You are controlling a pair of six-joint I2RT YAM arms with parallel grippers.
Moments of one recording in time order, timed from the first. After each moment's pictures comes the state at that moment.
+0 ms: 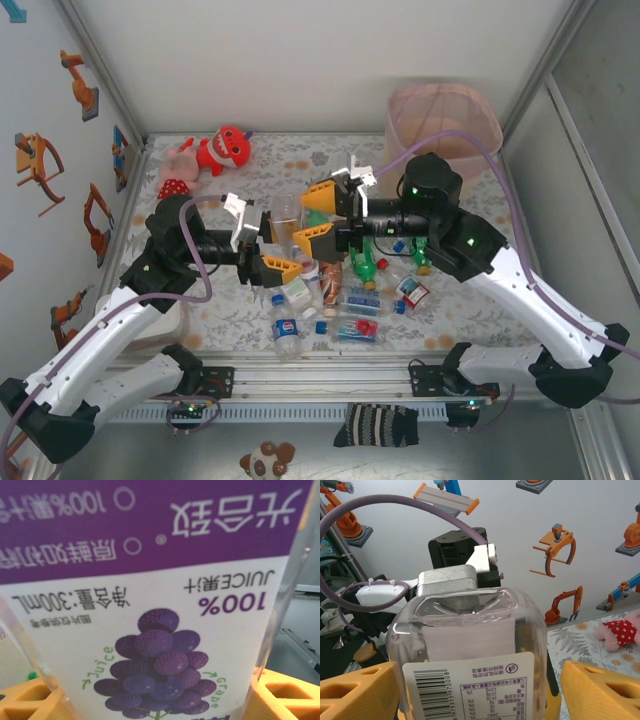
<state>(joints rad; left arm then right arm) -0.69 0.90 0.97 -0.10 0.99 -0.05 0.89 1.19 1.45 -0.34 -0.68 0.19</state>
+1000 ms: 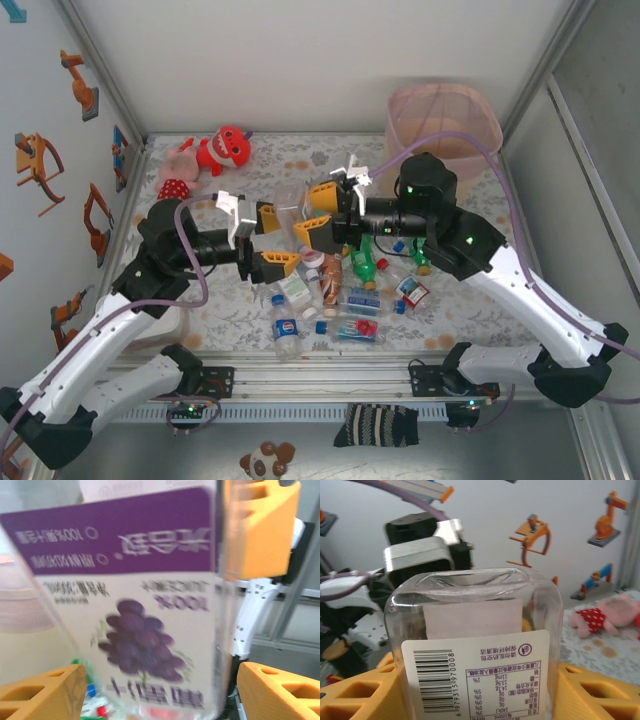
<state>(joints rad) -0.69 0.85 0.97 -0.15 0.79 -0.04 0.86 1.19 1.46 -0.41 -0.57 0.13</state>
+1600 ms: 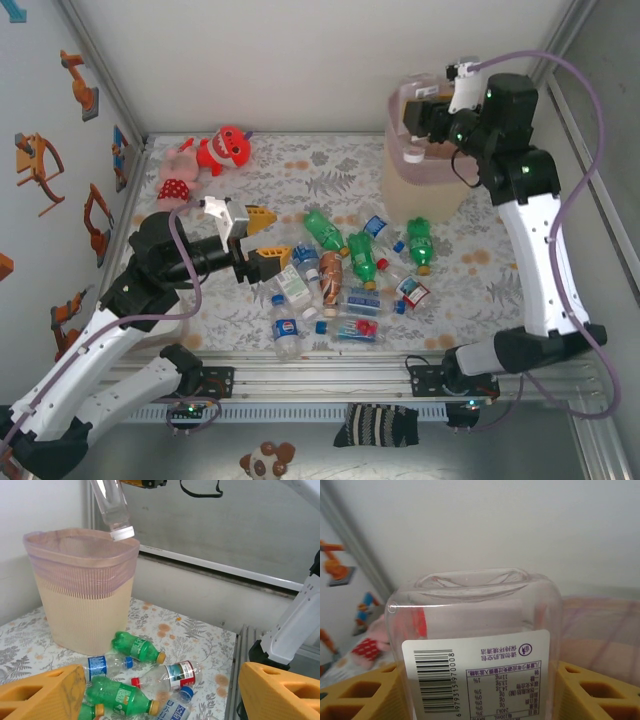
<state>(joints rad) -0.69 0.76 0.93 -0.26 0.55 -0.07 0.21 1.44 1.89 -0.73 -0.26 0.11</state>
